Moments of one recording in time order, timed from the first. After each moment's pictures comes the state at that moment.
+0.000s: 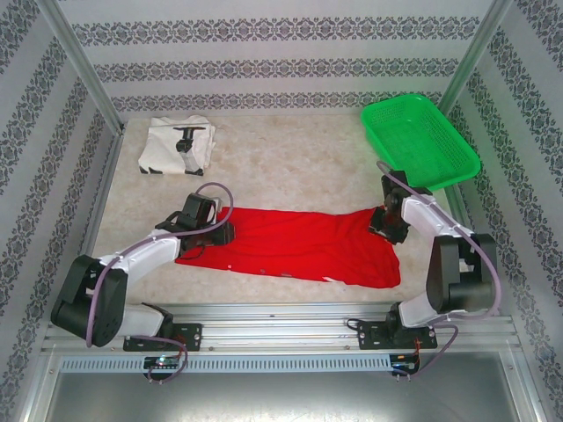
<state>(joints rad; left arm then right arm) -0.34 1.34 0.63 -0.26 0.15 -0.42 0.02 1.51 0.92 -0.83 -0.01 0.57</state>
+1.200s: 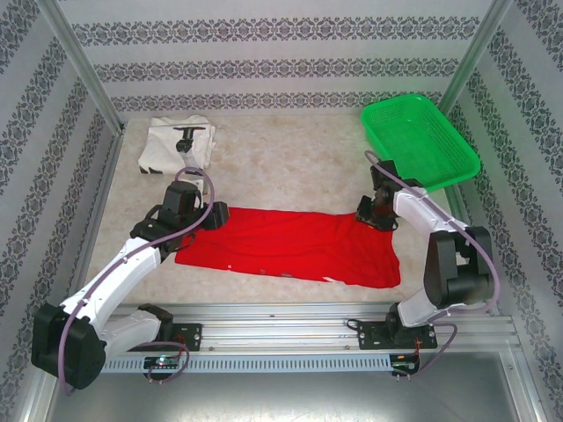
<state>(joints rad) -0.34 1.07 0.77 -0.42 0.05 -0.43 0.12 1.55 0.99 -0.76 -0.12 0.55</state>
